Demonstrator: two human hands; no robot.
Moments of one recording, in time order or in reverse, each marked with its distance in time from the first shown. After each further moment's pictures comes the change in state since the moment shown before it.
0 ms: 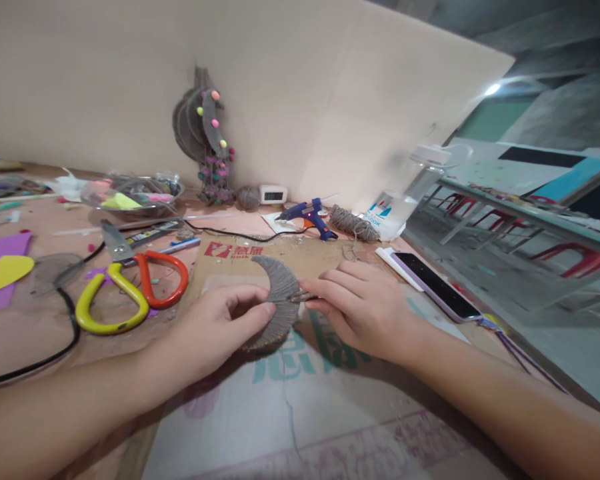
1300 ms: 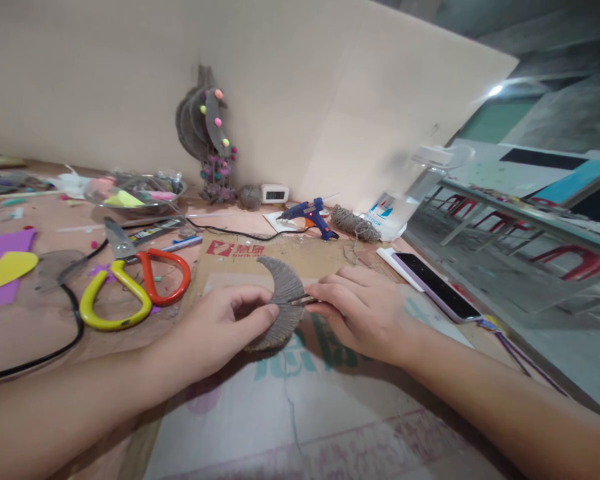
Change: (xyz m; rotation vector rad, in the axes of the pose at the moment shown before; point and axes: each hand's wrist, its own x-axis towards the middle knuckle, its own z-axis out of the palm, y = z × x) left_hand -0.001 0.001 0.000 0.025 -0.053 0.008; right_hand -0.003 -0.003 0.006 0.001 0.066 -0.029
